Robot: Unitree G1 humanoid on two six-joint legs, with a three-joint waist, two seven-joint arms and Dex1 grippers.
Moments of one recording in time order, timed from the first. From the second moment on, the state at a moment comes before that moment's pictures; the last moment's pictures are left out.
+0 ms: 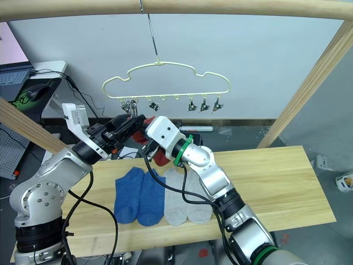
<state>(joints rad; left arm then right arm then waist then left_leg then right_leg) -0.30 0.52 0.34 -0.36 -0.97 0.77 -0.38 -0.67 0.08 0.37 0.22 -0.06 -0.01 0.48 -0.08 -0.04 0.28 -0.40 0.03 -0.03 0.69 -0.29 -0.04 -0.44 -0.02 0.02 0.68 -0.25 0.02</state>
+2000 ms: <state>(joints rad) -0.20 0.21 0.05 -0.29 -0.27 0.19 -0.31 -0.15 -0.58 -0.02 -0.63 0.35 0.46 0.70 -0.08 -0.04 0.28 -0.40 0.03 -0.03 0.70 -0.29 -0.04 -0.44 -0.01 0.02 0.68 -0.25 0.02</state>
